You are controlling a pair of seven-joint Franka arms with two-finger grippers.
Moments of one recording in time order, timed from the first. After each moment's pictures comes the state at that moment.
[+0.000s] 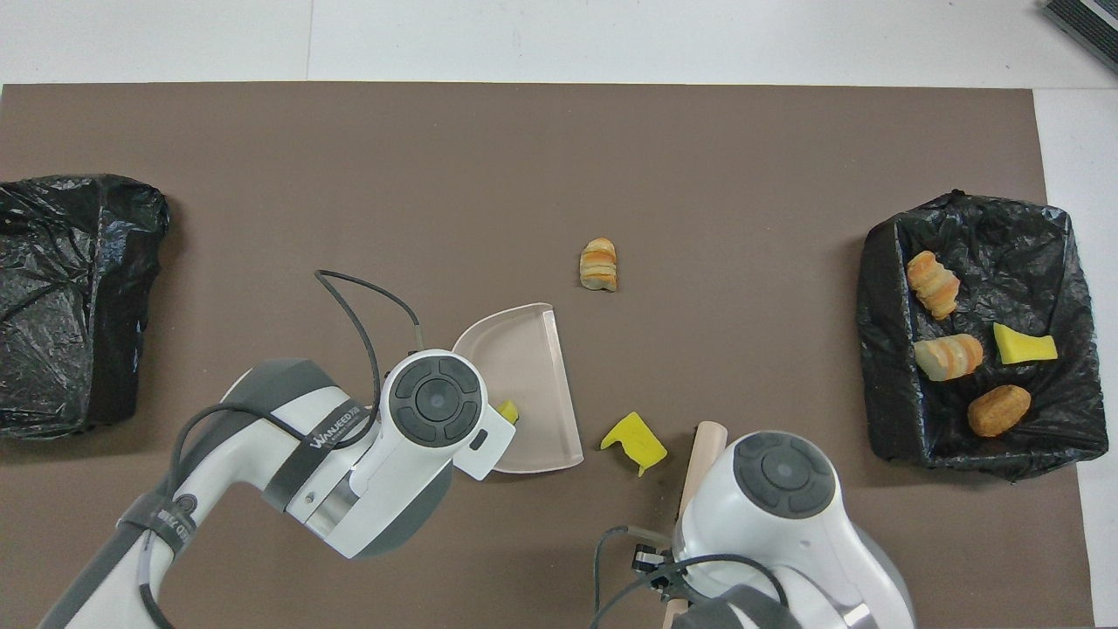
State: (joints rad) left arm -0.53 0.06 -0.11 -2.17 0.21 2.10 0.72; right arm 0.50 -0.27 0.10 -2.42 0.33 1.74 0.81
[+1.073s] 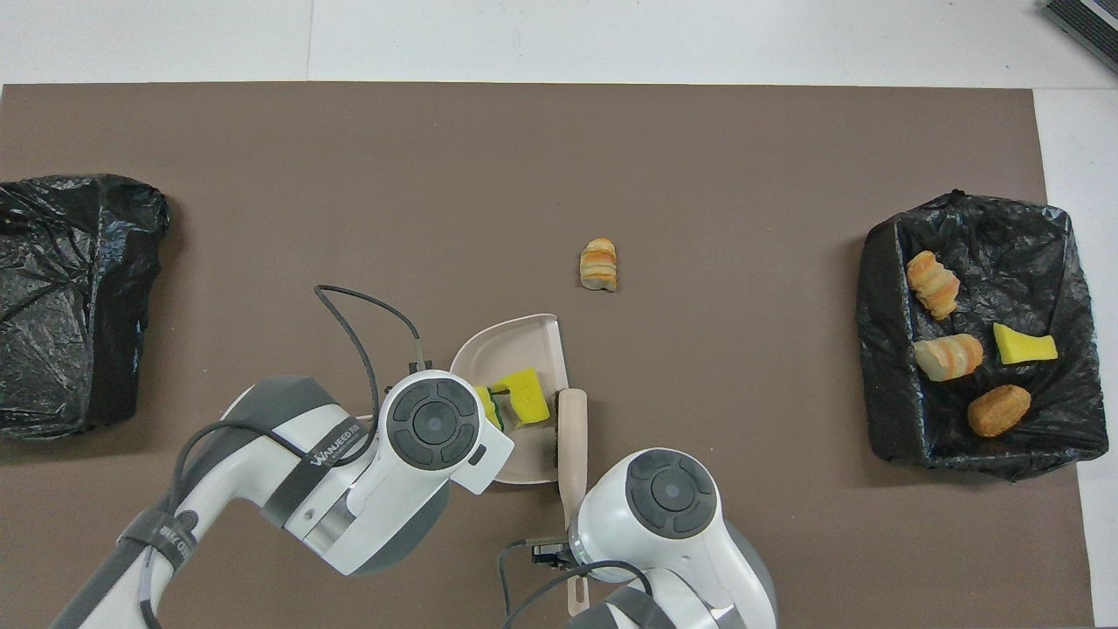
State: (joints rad) left arm -0.54 0.04 -0.11 -2.22 0.22 2.14 0.70; right arm 0.65 -0.05 0.11 -2.31 0.44 2.06 0.51
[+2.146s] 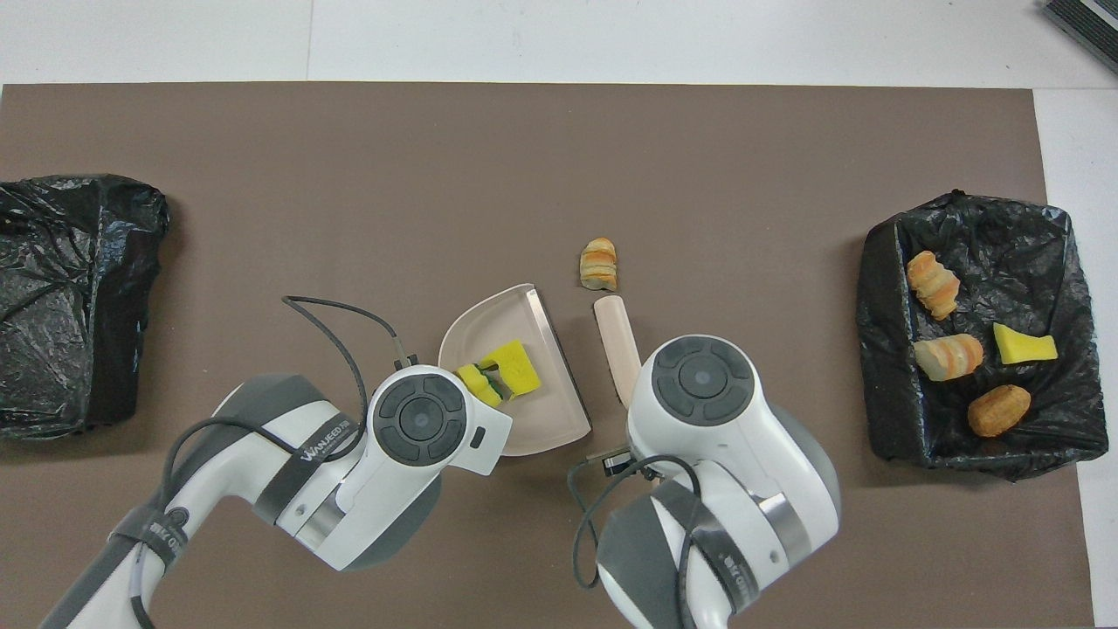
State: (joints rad) left arm -0.53 0.04 -0.10 -2.22 0.20 2.17 0.45; right arm 0.34 0.15 0.08 -1.95 -0.05 1.89 0.10
